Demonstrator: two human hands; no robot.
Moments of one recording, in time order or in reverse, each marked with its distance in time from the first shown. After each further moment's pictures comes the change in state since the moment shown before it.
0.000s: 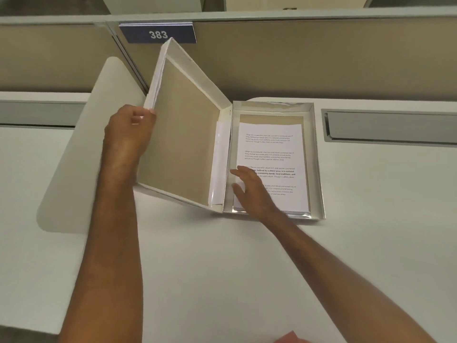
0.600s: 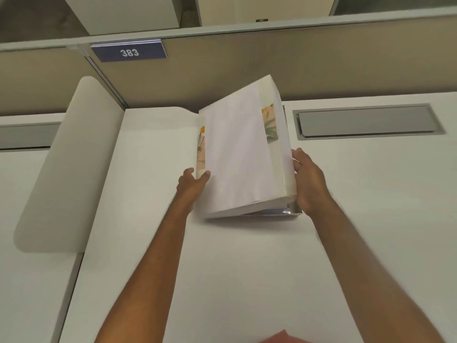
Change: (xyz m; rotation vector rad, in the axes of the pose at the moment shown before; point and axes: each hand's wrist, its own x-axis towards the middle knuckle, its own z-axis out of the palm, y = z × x) left_hand -0.048 -0.070 0.167 -0.028 -0.526 -0.332; right_hand -0.040 0.021 -0.137 1.024 0.354 0.495
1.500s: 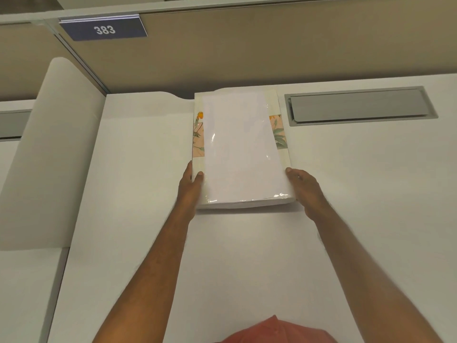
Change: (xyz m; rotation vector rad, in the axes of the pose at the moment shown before) left_hand 0.004 -0.041 0.045 -0.279 -0.023 0.135; right_hand 0.035 0.065 -0.071 -0.543 0.171 0.059
